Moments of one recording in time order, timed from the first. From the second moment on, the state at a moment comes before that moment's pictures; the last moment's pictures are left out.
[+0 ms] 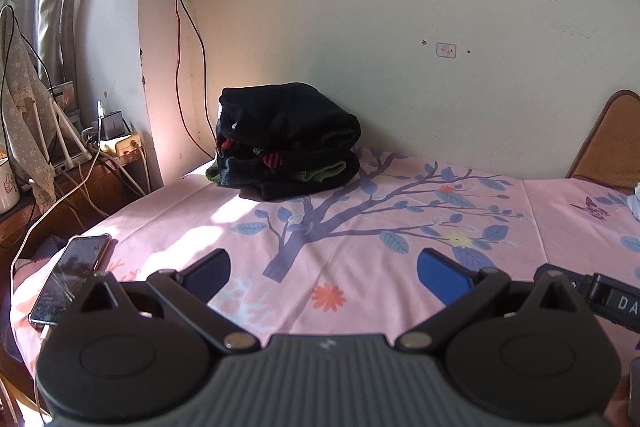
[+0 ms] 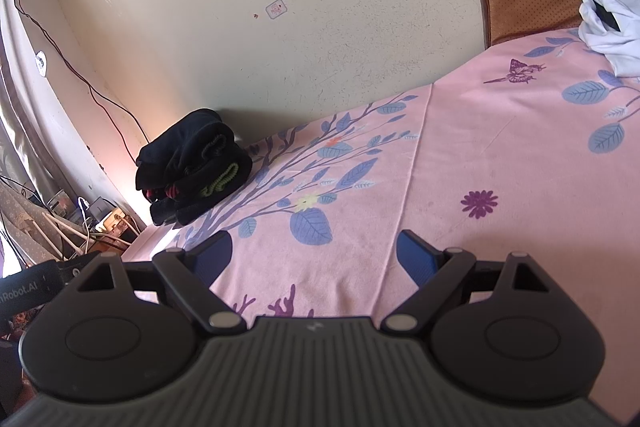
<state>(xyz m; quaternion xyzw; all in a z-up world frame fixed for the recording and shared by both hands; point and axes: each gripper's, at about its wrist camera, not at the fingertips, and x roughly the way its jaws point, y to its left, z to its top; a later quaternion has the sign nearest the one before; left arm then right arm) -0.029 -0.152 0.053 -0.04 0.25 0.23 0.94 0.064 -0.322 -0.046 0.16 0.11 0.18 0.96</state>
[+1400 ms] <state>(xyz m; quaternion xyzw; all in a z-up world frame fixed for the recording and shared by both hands) -0.015 -0.151 0.029 -0.05 0.32 0.24 0.91 0.064 -0.322 -0.046 0.16 0.11 0.18 0.96</state>
